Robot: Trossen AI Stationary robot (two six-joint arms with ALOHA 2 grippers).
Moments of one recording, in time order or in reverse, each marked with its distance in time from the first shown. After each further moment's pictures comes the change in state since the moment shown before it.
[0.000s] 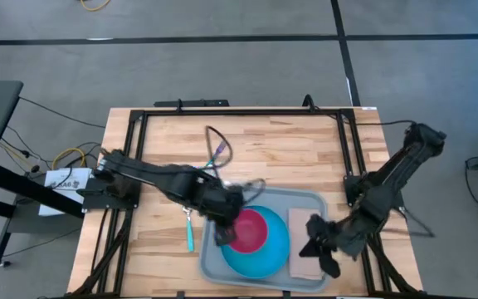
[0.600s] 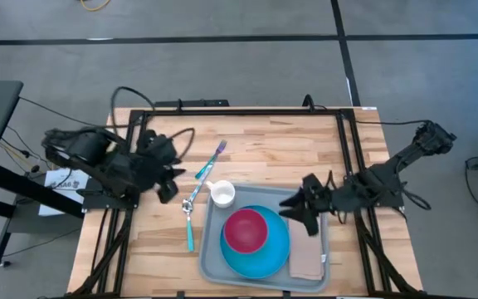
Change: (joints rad) left arm -0.060 -0.453 -0.119 -0.272 -0.494 -0.077; right arm -0.272 -0.141 0.001 0.154 0.171 -0.085
